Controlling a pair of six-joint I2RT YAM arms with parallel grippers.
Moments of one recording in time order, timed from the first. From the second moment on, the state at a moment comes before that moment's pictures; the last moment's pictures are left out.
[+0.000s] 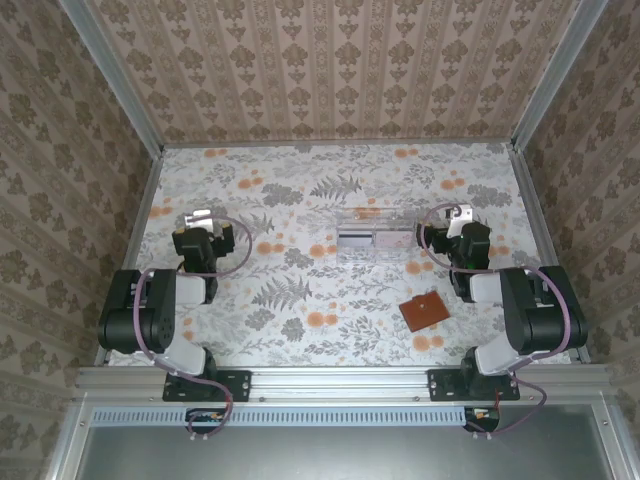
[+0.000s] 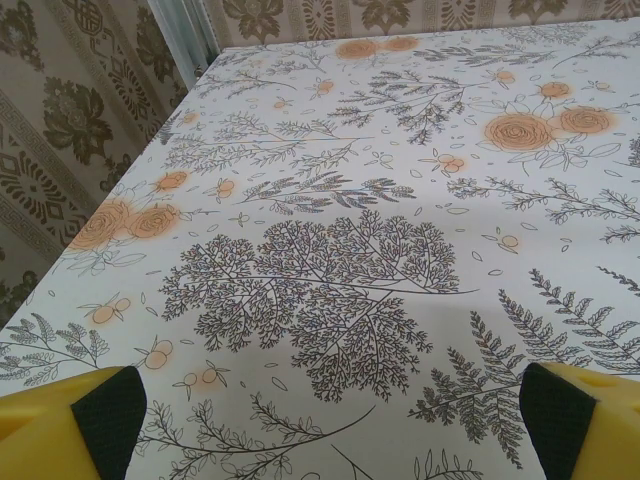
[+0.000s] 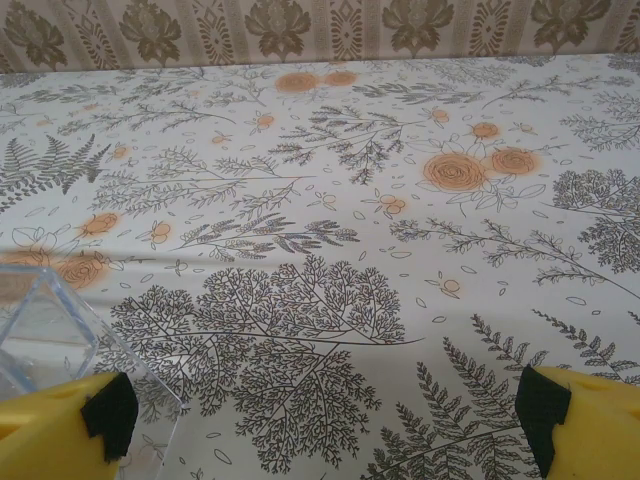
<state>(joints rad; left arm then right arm) -0.06 1.54 0.38 0.78 -0.24 0.05 -0.02 1.53 0.38 0.79 -0.06 0.03</state>
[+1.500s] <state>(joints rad) -0.07 0.93 0.73 -0.20 -0.31 -0.53 -0.02 0.96 0.56 0.02 0.19 0.57</state>
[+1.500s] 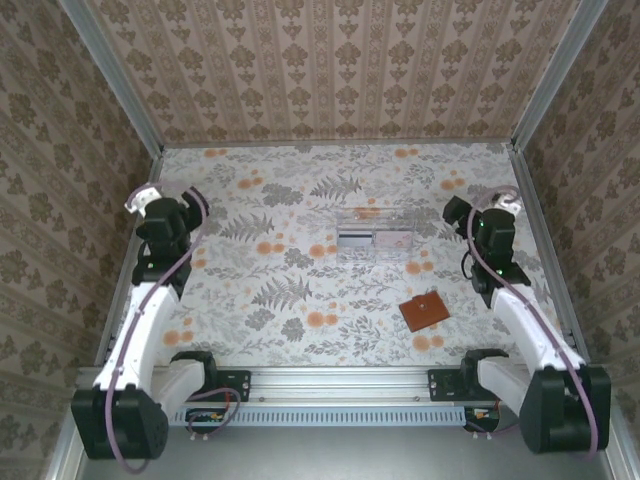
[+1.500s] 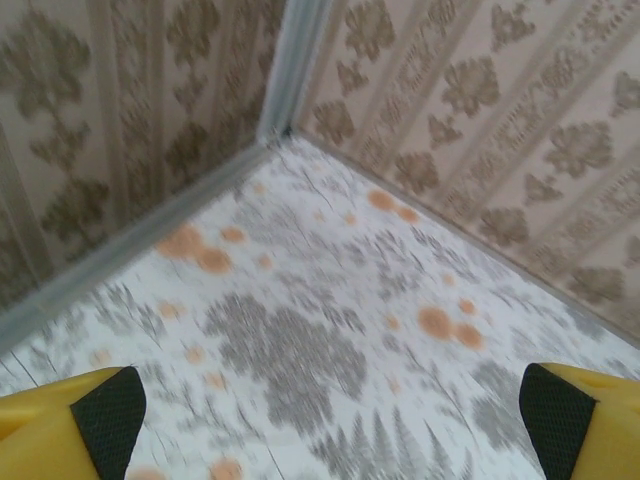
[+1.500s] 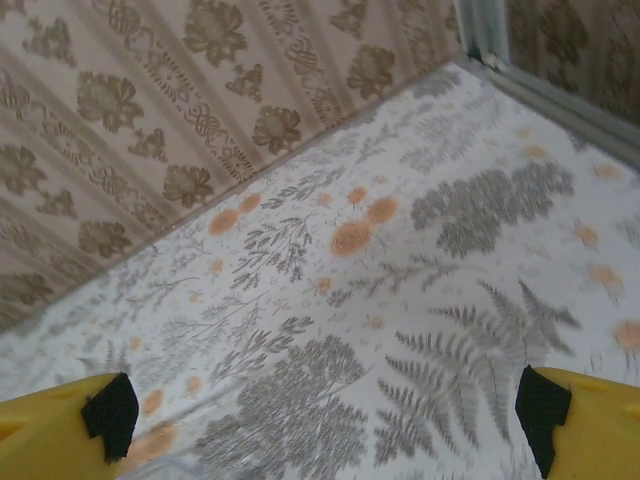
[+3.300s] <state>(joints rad) -0.65 0.81 0.73 -0.56 -0.30 -0.59 0.70 1.11 0.72 -0.67 0.23 0.89</state>
